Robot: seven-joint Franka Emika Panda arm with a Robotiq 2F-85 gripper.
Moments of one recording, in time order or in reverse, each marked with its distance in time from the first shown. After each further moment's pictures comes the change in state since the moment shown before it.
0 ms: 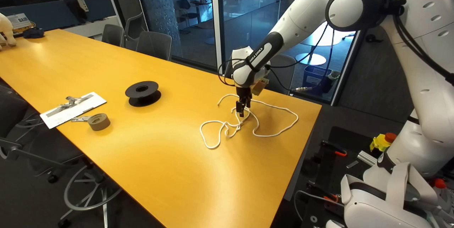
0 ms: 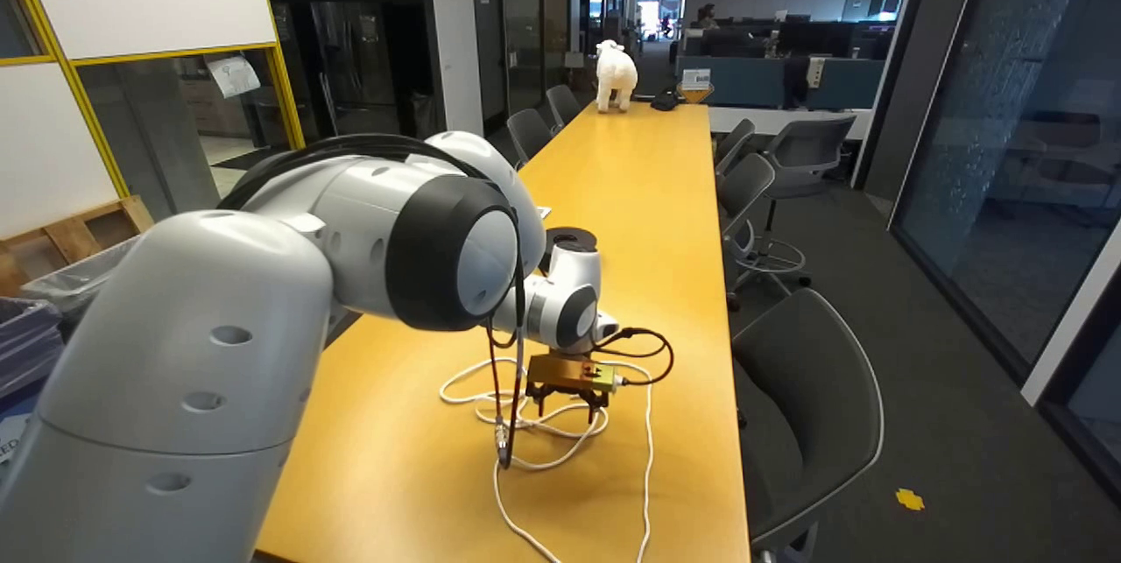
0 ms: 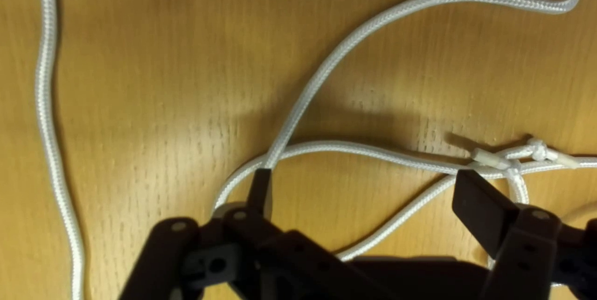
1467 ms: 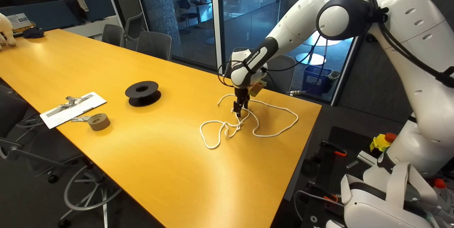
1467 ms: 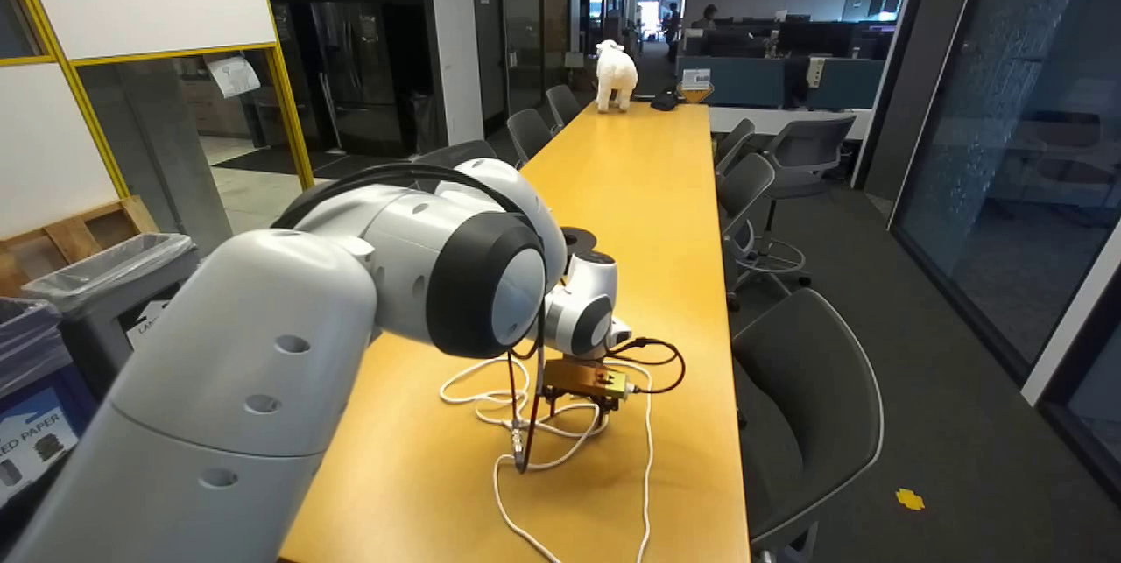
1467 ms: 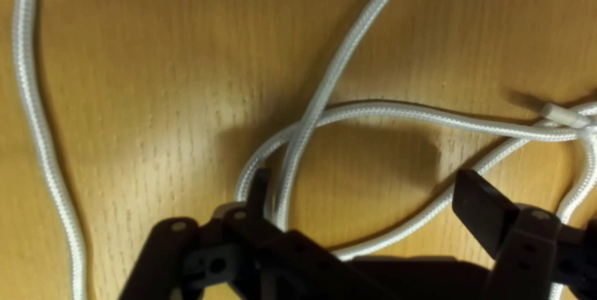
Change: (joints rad) arm -0.053 0.108 0.030 0.122 0.023 0.001 -0.016
